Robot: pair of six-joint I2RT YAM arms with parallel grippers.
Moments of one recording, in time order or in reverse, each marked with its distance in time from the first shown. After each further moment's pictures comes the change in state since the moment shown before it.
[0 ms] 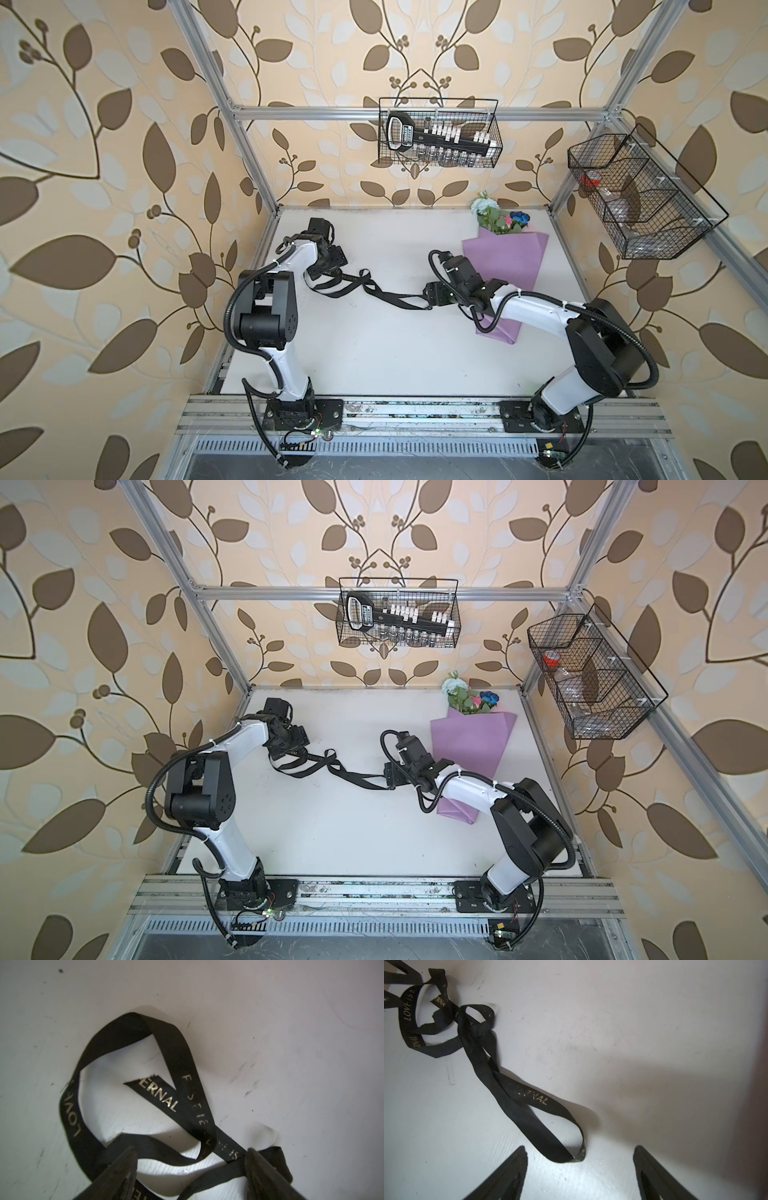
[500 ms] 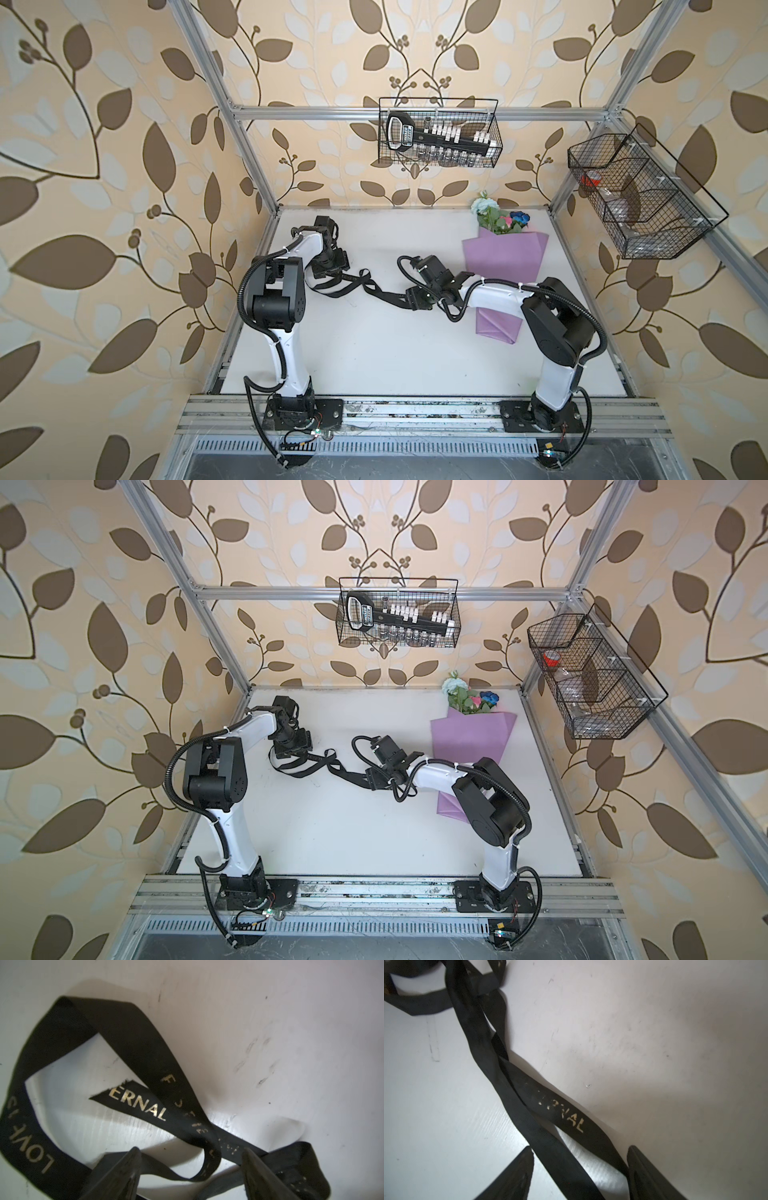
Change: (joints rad) left arm 0.000 0.124 0.122 -0.175 0.033 0.172; right arm 0.107 0.257 0.200 -0.092 0.006 -0.105
